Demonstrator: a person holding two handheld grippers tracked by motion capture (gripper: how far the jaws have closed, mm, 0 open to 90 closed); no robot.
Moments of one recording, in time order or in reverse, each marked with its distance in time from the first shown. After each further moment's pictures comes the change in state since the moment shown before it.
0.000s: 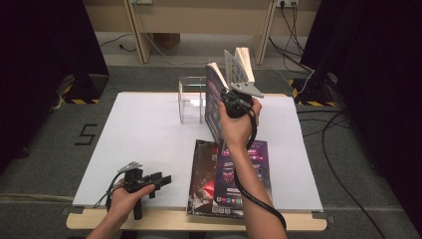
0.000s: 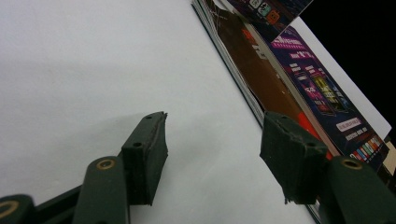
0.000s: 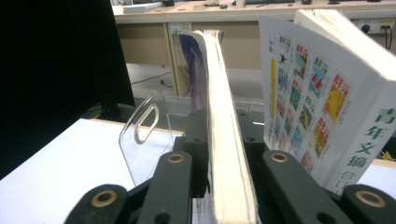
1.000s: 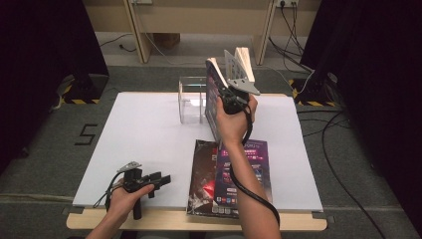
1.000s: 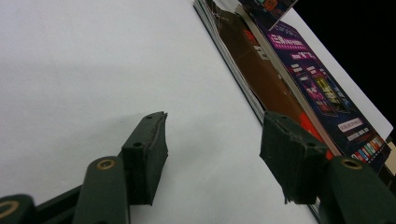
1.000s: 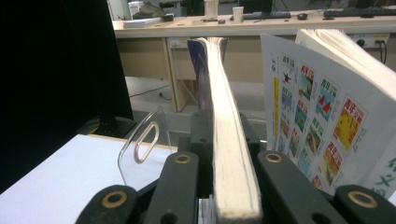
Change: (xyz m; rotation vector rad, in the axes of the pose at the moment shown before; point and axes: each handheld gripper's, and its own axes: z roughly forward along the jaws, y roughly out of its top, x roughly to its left) left arm 0.001 0.000 -0.001 -0.002 0.000 0.004; right arm 0.005 0.006 0.012 -0.064 -0.009 0.002
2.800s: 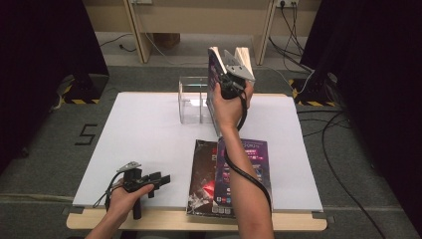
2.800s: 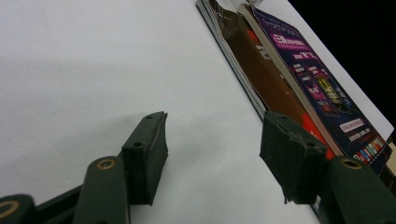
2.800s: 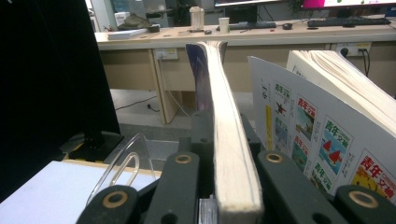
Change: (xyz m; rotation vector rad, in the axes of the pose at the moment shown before) left arm 0.002 0.000 0.000 0.003 0.001 -0.005; right arm -0.007 0.016 0.044 -0.035 -0.053 0.019
